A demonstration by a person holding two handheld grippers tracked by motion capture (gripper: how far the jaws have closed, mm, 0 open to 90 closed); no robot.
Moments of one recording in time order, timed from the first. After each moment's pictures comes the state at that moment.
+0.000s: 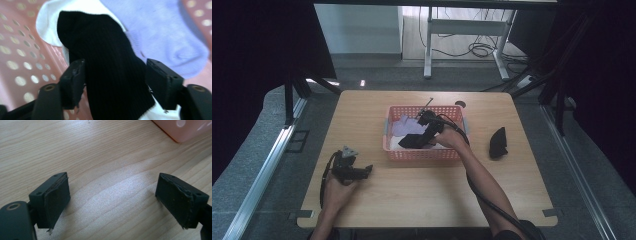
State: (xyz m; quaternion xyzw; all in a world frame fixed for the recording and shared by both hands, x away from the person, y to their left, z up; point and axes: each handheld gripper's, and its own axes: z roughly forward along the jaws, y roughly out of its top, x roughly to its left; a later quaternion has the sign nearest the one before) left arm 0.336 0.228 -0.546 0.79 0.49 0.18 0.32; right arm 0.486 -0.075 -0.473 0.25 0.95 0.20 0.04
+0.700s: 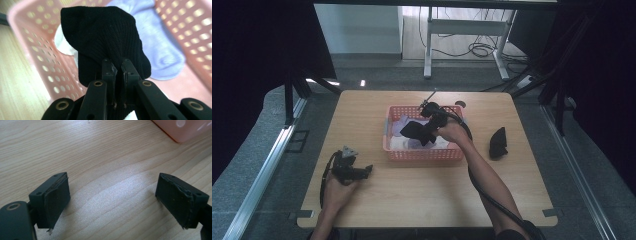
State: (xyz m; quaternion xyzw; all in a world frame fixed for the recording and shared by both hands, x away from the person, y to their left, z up) left arm 0.336 0.227 -0.546 0.79 0.49 0.18 0.32; right arm 0.482 -0.085 -0.428 0.26 0.93 0.24 0.04
